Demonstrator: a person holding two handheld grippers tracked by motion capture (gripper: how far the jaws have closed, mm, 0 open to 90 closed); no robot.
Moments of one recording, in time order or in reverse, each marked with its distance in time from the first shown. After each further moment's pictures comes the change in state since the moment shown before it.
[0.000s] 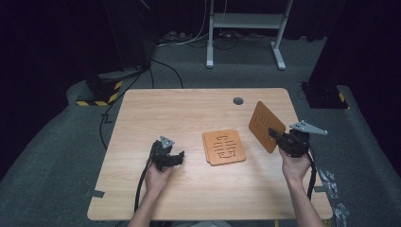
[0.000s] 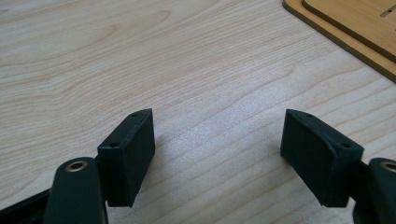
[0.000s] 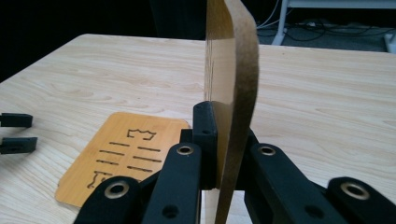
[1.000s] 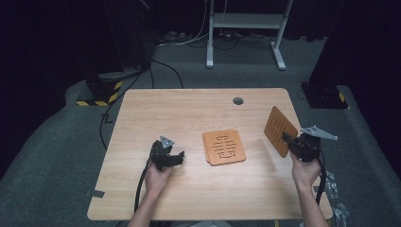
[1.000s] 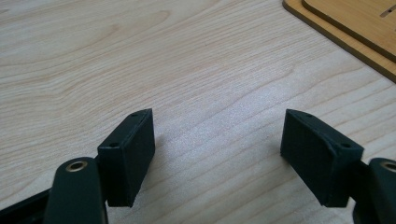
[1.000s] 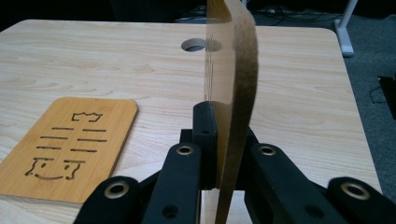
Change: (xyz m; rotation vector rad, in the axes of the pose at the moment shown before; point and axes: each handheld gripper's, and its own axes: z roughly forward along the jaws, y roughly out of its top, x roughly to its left) left arm 0.000 0.000 0.000 0.000 0.000 0.000; right arm -0.029 -0.018 -0.013 0.039 -0.140 0.022
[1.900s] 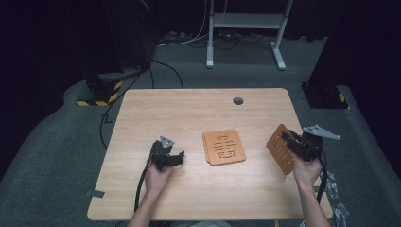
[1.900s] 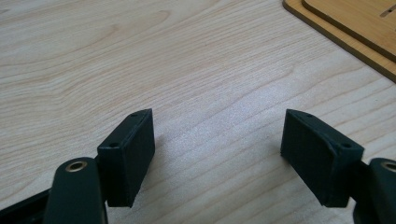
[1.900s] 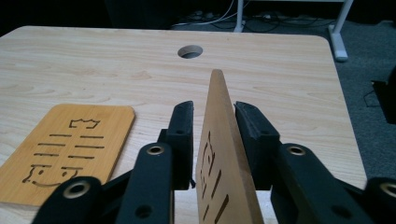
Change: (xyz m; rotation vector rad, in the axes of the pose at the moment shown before) left arm 0.000 0.000 0.000 0.000 0.000 0.001; right arm -0.001 0.004 -0.004 -0.018 -0.013 0.002
